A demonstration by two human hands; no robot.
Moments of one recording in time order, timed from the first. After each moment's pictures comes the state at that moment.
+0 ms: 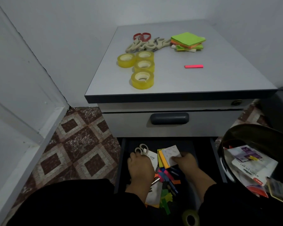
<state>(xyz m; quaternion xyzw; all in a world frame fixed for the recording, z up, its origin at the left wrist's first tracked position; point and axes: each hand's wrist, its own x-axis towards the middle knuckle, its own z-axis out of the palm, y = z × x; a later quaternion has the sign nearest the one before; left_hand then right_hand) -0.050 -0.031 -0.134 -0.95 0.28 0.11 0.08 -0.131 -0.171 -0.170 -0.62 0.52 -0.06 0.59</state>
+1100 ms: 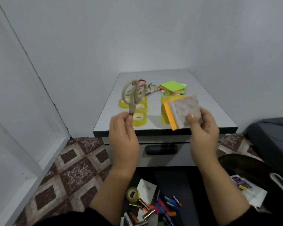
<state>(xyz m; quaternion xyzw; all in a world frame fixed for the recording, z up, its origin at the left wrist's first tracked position) -0.034 -0.033 0.093 -0.70 0.31 -0.27 -0.58 -0.136 -0.164 0.101 -0.59 0.22 -0.54 0.56</state>
